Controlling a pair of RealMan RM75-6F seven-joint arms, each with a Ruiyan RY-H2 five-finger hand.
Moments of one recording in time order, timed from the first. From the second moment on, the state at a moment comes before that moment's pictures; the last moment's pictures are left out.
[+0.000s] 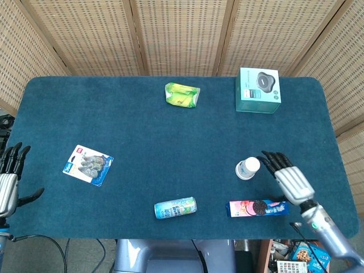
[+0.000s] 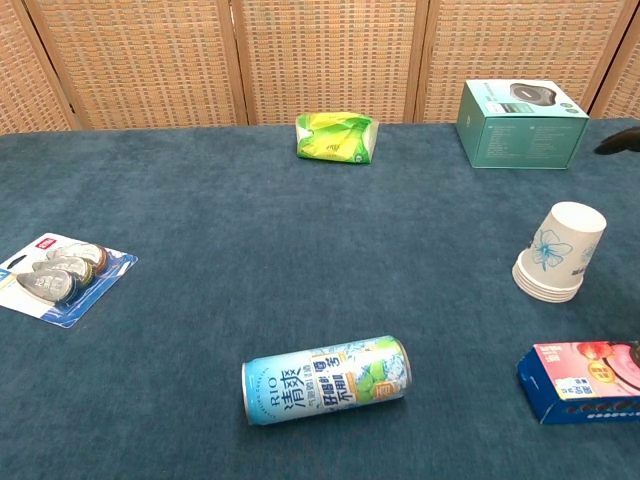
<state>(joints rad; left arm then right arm) -0.13 -1.09 -0.07 -1.84 1.39 1.54 0.27 0.44 -1.10 0.06 -1.64 -1.50 1.04 0.07</state>
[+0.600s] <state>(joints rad) -0.14 -1.10 -0.10 -1.82 1.33 1.50 0.29 0.66 -1.23 0.14 -1.54 -1.17 0.78 -0.15</state>
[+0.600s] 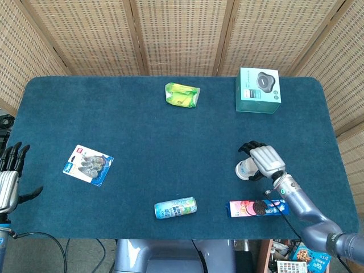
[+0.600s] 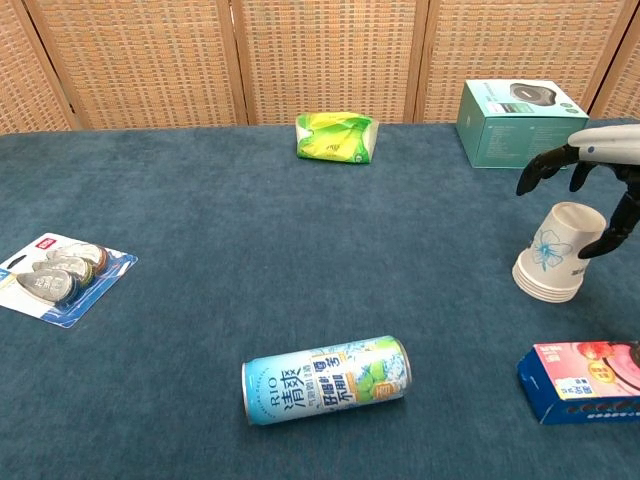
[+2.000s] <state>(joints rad) -0.24 -1.11 -0.15 -1.74 1.41 1.42 0.30 0.68 -1.22 0.22 -1.57 -1.16 0.72 0.25</state>
